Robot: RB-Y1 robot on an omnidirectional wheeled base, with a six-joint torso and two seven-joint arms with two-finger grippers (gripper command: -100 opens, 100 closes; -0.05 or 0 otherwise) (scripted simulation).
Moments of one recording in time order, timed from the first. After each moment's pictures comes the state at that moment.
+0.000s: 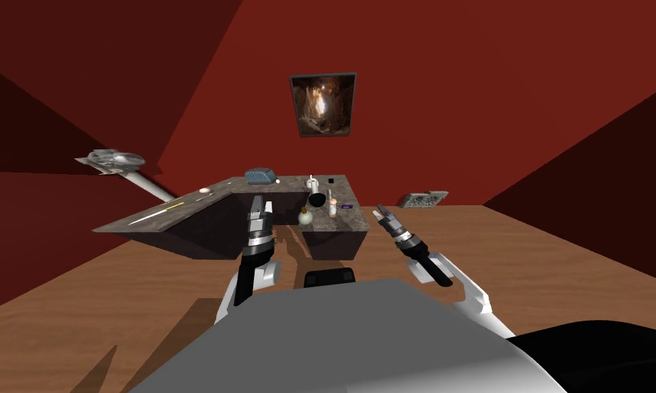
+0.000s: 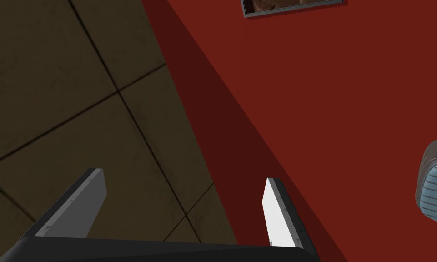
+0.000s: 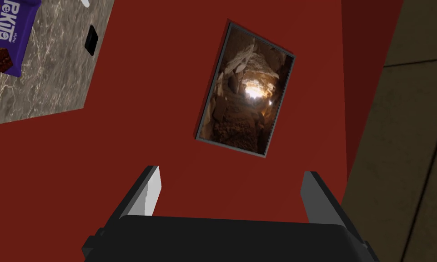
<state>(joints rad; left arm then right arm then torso) 0.45 0.00 -0.04 -2.25 -0.10 -0.44 -0.12 0.51 -0.56 -0.08 -2.00 0.23 -0.53 -0.43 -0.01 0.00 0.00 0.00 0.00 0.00</state>
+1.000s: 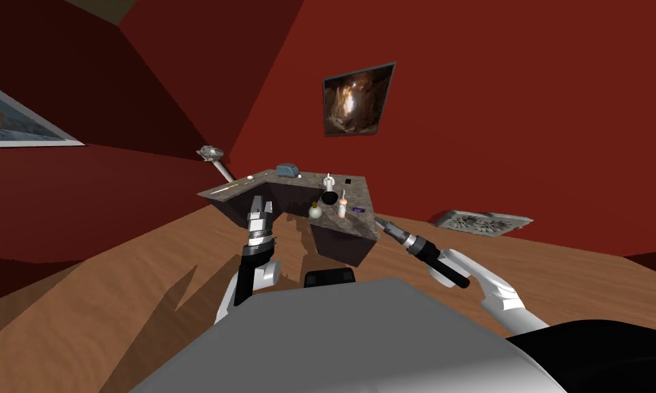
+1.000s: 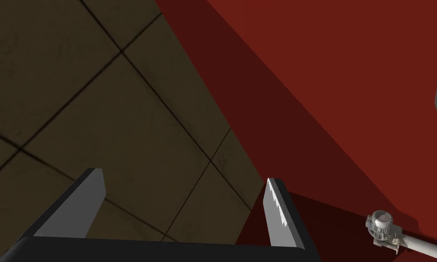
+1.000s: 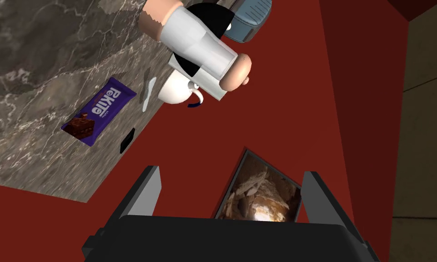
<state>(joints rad) 0.45 0.00 -0.04 -2.25 -0.10 -0.44 -0.12 0.53 -0.82 -0.07 -1.84 0.45 -0.61 -0.56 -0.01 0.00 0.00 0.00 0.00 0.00</state>
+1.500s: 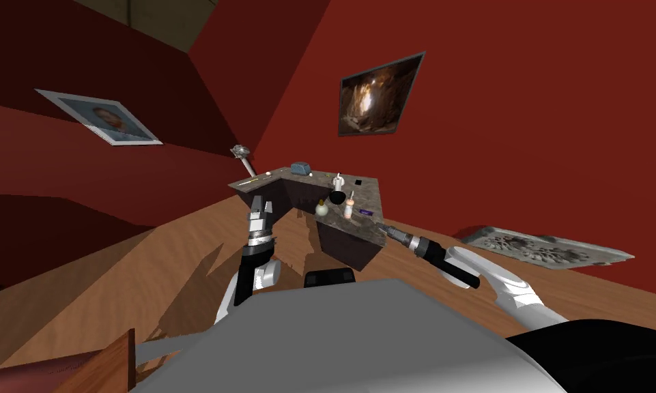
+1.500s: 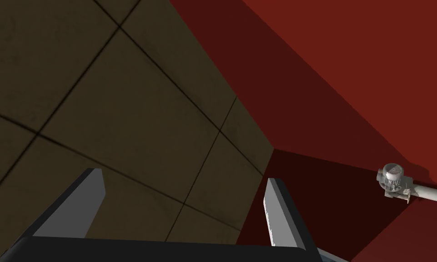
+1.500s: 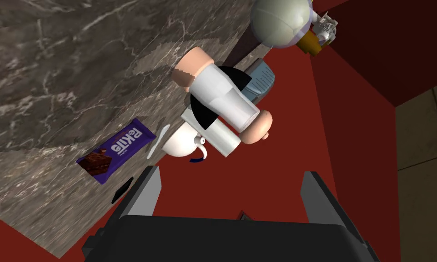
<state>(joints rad) 0.45 0.00 -0.04 -2.25 -0.10 -0.44 -0.12 0.55 -0.95 -0.06 -1.78 0.56 -0.63 -0.64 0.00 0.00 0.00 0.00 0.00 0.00</state>
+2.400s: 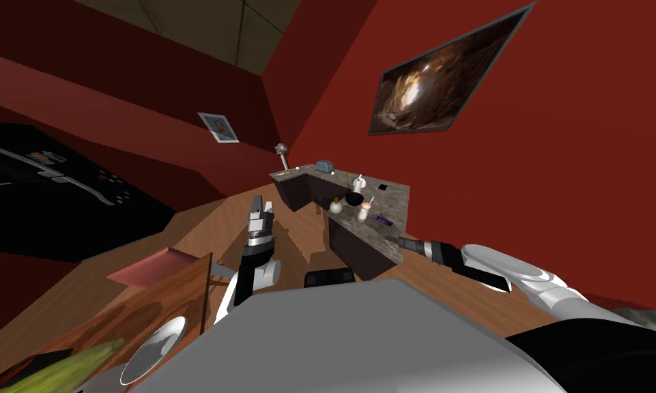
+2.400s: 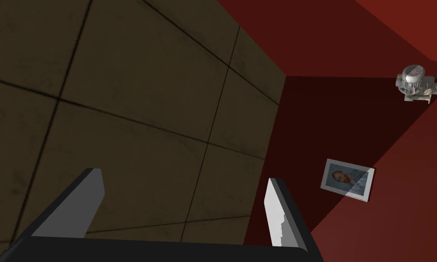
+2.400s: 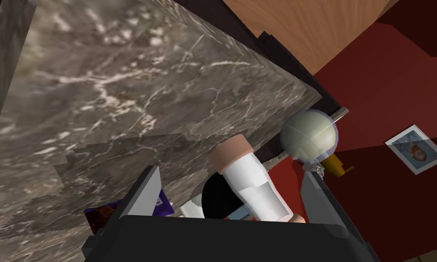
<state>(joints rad) 0.45 0.00 -0.04 -2.25 -0.10 -0.44 -0.12 0.59 -1.17 -0.03 -1.65 0.76 -0.70 -0.75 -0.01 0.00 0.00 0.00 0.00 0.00</state>
